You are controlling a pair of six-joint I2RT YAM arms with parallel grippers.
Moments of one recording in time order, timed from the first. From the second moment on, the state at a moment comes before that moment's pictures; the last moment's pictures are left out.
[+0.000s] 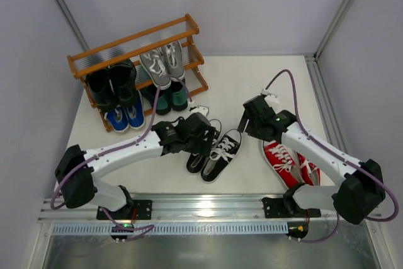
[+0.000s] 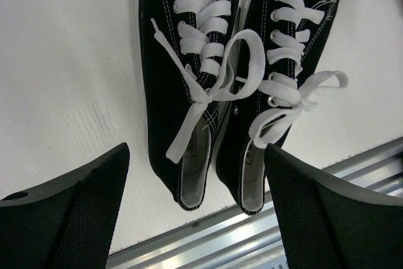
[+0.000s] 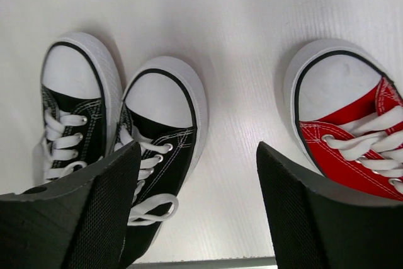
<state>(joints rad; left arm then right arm) -1.00 1.39 1.10 -0.67 -0.25 -0.64 0.59 1.27 0.95 -0.73 0.33 0.86</state>
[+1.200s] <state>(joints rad) -0.99 1.74 1.08 -0.37 -0.03 -0.25 0.59 1.03 0.99 -0.98 0.42 0.80</state>
